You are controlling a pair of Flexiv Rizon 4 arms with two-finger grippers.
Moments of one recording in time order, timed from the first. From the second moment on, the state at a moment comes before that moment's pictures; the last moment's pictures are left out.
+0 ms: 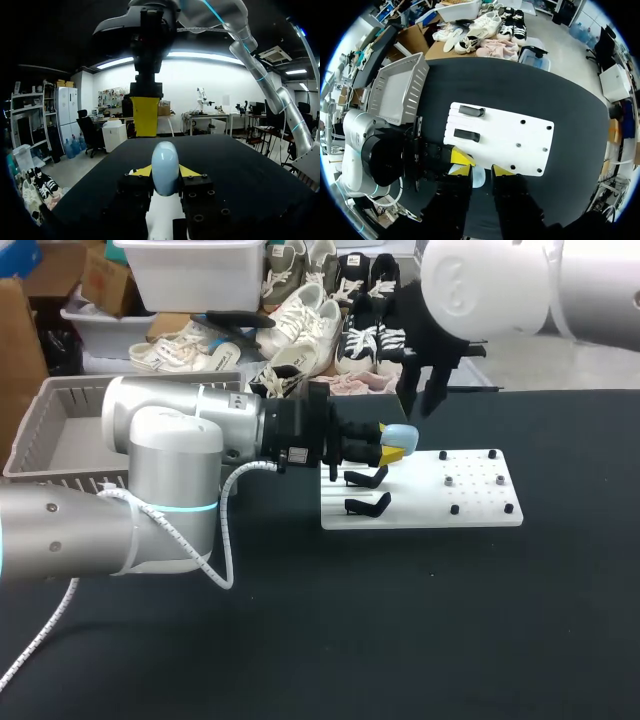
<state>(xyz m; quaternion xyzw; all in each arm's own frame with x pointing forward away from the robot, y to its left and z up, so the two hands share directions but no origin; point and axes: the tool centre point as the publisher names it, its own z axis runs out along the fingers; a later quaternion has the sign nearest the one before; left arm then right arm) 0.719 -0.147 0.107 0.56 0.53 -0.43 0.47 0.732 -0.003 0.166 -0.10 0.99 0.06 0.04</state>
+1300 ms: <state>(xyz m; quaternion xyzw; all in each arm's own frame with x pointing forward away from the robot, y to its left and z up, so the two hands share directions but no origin) 0.716 0.049 0.143 0.51 0.65 -0.27 0.49 0.680 -0.115 0.143 0.09 0.99 0.11 0.02</state>
